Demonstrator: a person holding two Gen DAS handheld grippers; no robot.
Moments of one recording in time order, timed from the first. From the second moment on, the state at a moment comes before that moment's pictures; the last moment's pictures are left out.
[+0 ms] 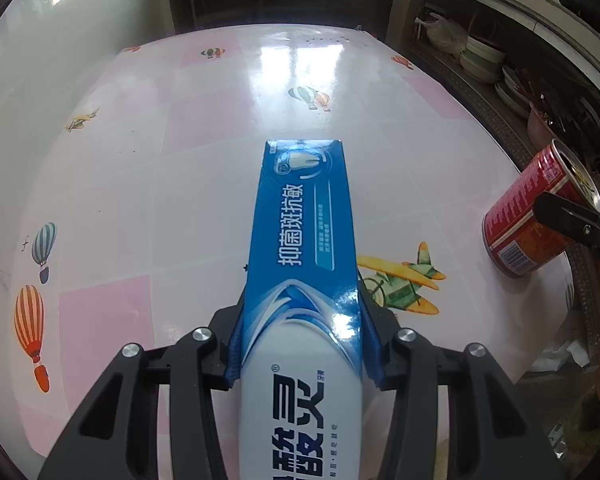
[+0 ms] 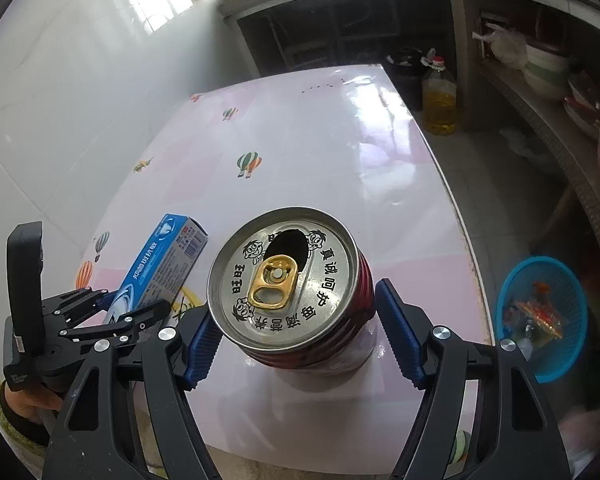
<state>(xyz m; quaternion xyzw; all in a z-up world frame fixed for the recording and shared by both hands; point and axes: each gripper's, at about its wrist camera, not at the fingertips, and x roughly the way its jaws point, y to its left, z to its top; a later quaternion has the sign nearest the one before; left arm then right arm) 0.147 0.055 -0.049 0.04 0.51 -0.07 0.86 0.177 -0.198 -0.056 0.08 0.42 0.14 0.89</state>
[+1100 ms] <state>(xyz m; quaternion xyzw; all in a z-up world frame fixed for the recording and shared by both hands) 0.134 0.037 0.007 0.01 0.45 -0.14 0.88 0.148 -0.273 0.004 0.12 0.33 0.07 0.94</state>
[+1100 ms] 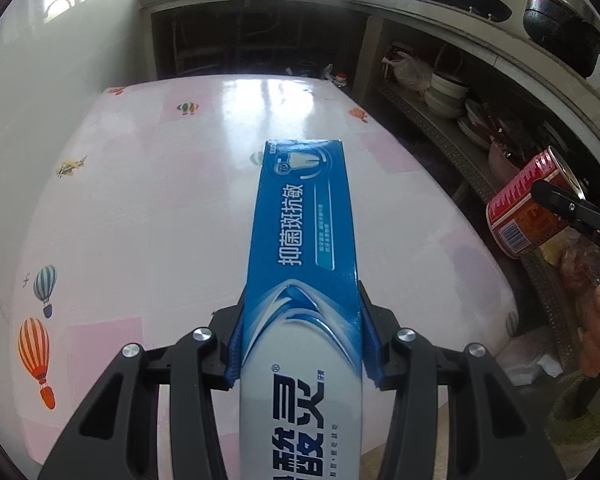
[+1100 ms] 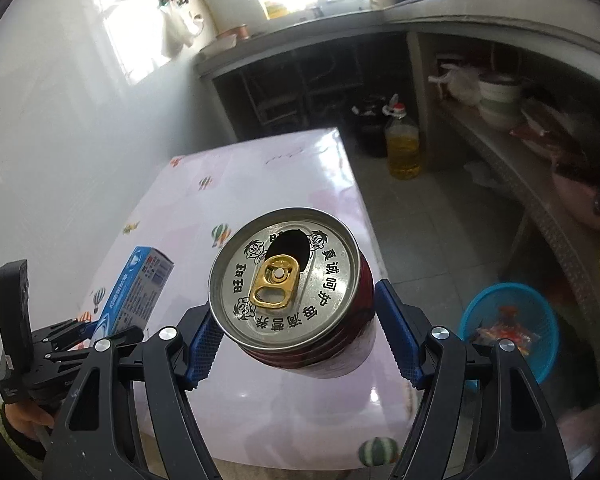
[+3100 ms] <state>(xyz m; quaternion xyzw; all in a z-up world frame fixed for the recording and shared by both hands) 0.163 -0.171 0.022 0.03 0.45 -0.31 0.84 0.095 -0.491 -0.154 0.26 0.44 -0.24 0.82</state>
